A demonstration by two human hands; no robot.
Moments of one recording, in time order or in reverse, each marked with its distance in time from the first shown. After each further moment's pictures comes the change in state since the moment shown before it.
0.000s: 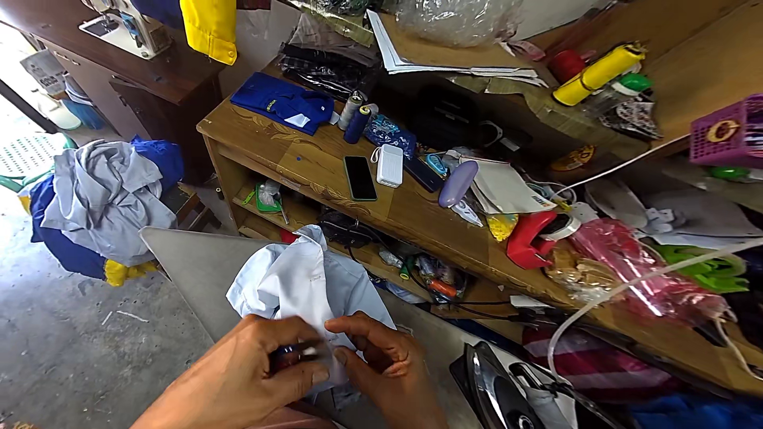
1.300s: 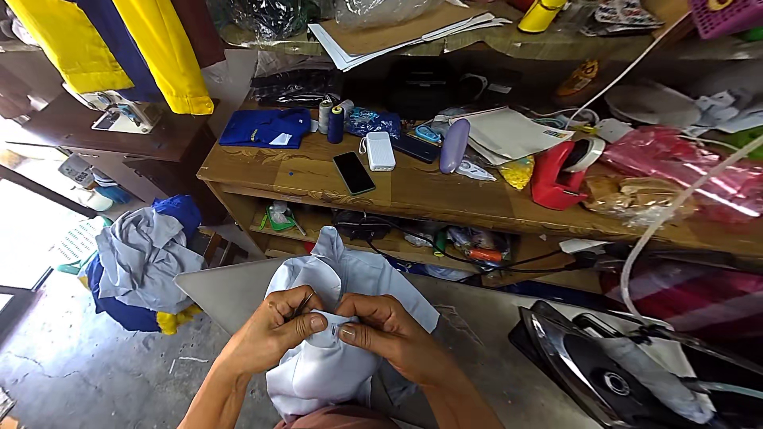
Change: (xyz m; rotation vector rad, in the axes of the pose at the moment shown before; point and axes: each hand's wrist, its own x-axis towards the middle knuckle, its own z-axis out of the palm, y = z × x) left_hand 0.037 -0.030 -0.018 -0.411 -0.217 -0.008; right_hand 0.024 0.018 -0.003 0.266 -0.205 -0.026
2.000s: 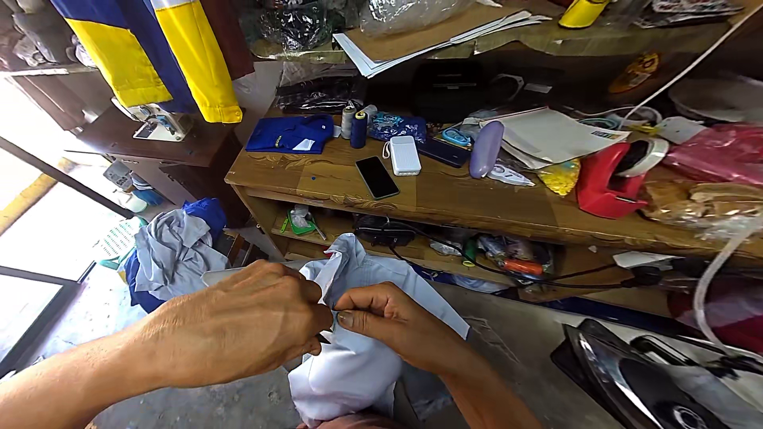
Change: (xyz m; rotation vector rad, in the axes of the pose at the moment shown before) left_hand 0.020 0.147 -0.014 1.510 -0.630 0.194; right_hand 0.037 -0.025 0.010 -0.149 -0.114 0.142
